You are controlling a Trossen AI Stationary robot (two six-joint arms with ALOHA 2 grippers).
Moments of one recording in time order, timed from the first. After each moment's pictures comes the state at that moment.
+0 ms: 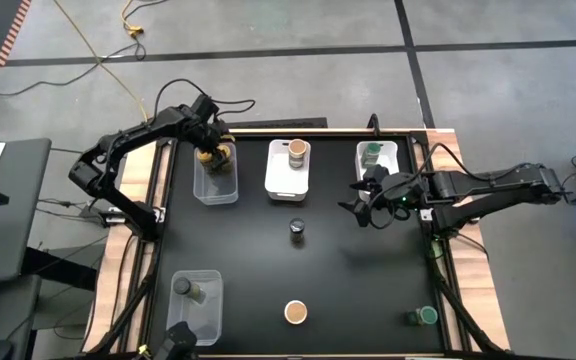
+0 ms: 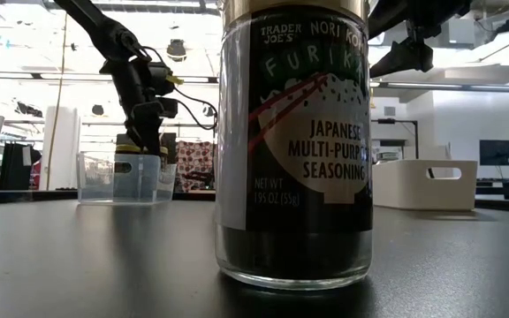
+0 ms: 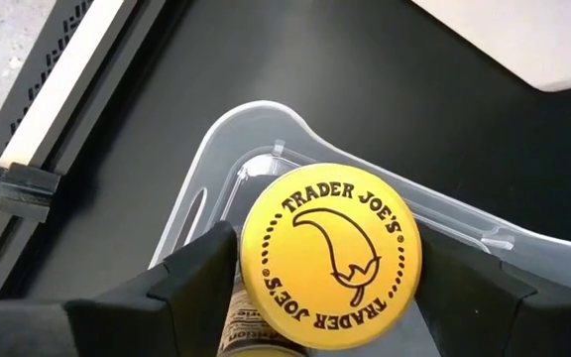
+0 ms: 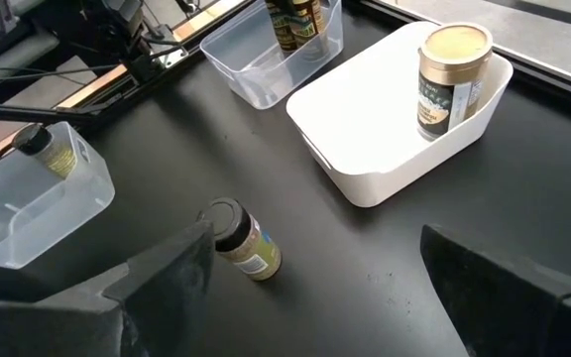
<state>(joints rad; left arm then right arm) 0.95 1.52 1.11 -0.75 0.21 0.41 0.08 0.97 0.85 -0.46 0.37 0.60</state>
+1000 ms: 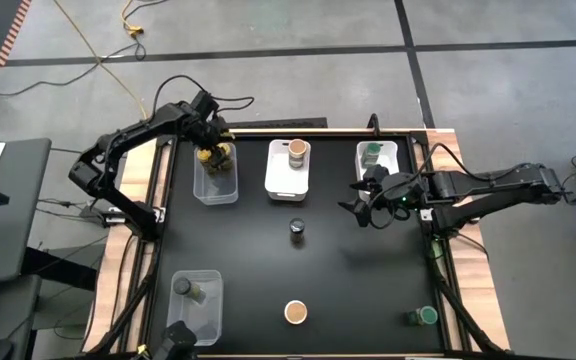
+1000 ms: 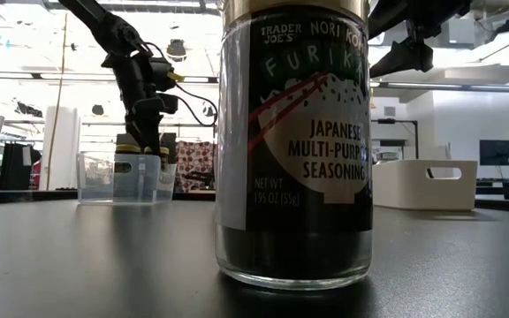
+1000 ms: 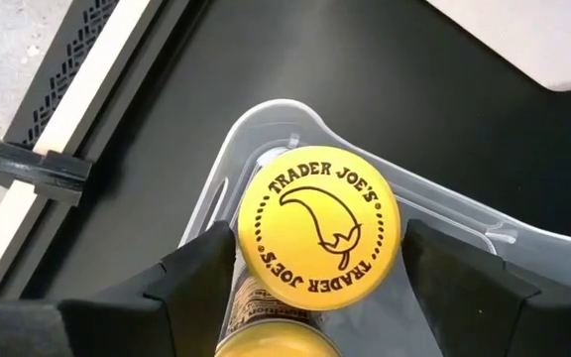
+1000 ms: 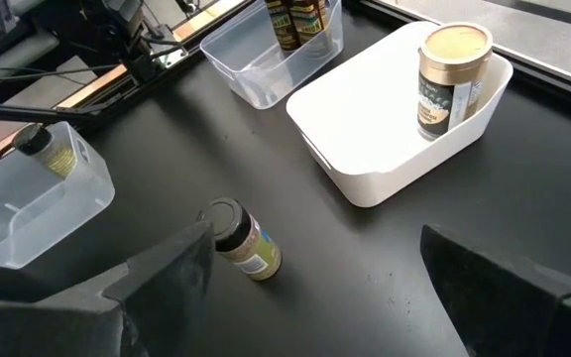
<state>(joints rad) 0.94 1.52 1.16 -0.82 0.17 0.40 0.08 0.97 0.85 -0.46 0.37 0.60</state>
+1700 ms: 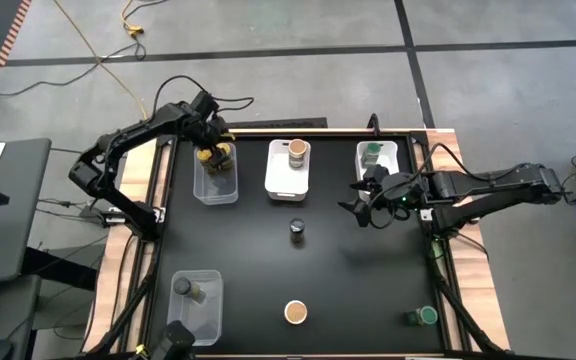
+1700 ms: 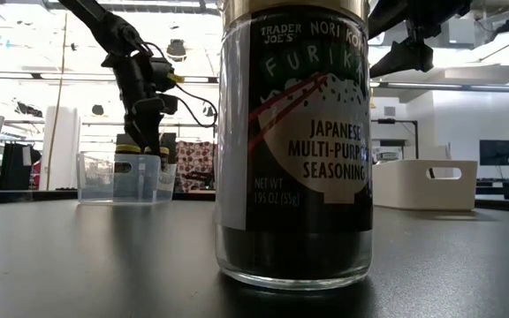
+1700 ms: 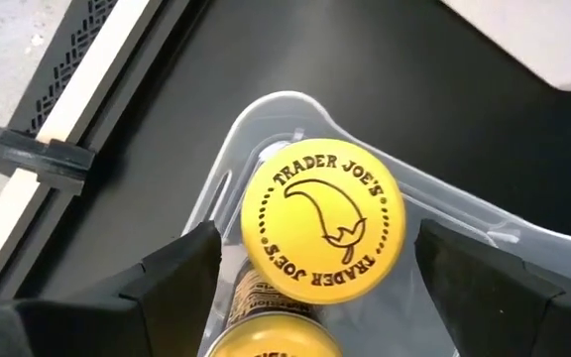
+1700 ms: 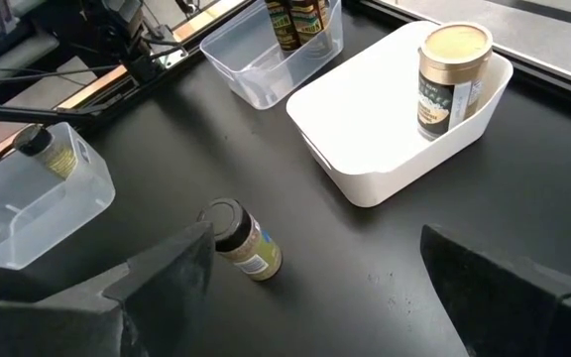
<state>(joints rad) 0.94 1.52 1.16 -0.82 0.15 0.38 0.08 0.97 0.85 -0.46 0.37 0.61</state>
